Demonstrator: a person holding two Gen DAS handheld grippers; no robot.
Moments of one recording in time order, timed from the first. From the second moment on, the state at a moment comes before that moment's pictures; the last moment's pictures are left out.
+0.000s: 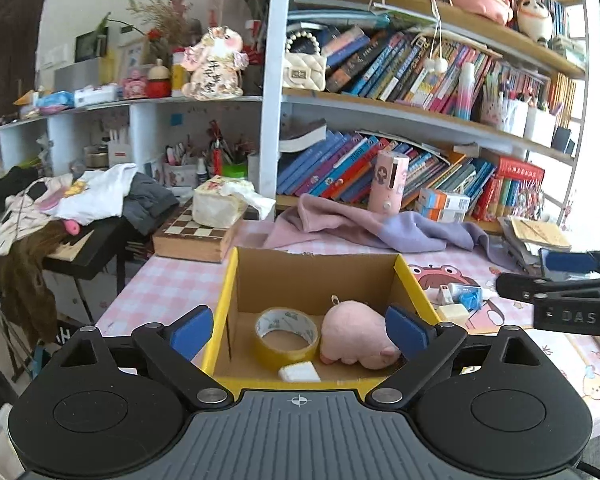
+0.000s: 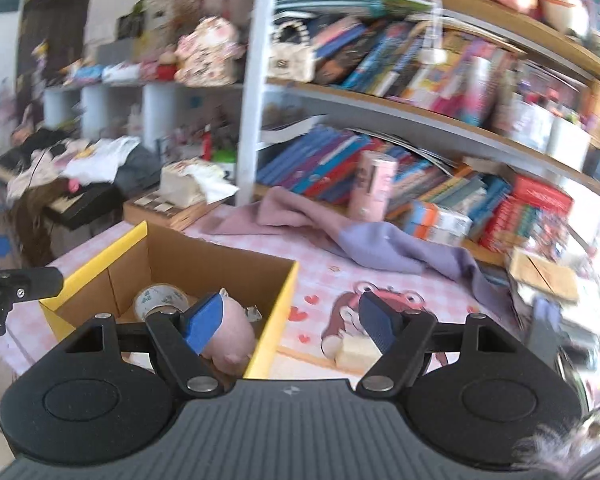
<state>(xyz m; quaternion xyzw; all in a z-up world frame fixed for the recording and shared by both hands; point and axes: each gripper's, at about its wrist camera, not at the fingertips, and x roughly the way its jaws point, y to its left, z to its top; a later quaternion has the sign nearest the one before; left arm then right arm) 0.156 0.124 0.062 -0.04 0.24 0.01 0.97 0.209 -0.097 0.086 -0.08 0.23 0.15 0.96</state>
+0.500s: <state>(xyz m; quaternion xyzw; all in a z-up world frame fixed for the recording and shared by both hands) 0.082 0.107 0.030 -0.02 0.29 -0.02 0.96 0.092 -0.110 0.047 -0.06 0.26 0.11 0.96</state>
